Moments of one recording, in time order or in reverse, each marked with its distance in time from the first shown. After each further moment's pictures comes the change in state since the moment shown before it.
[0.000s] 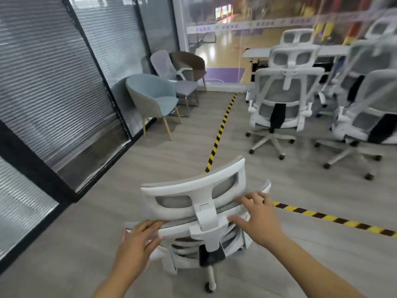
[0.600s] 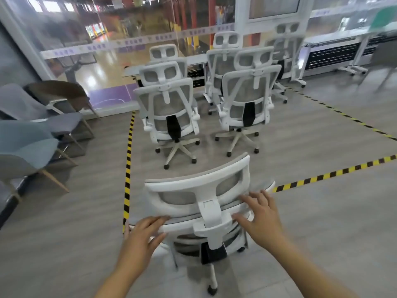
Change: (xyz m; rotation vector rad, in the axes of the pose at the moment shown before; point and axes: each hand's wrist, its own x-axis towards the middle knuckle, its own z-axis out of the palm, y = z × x) left_hand 0.204 0.249 0.161 -0.059 -0.272 0.545; right_hand -0.044 0.220 -0.135 -0.015 0.285 0.587
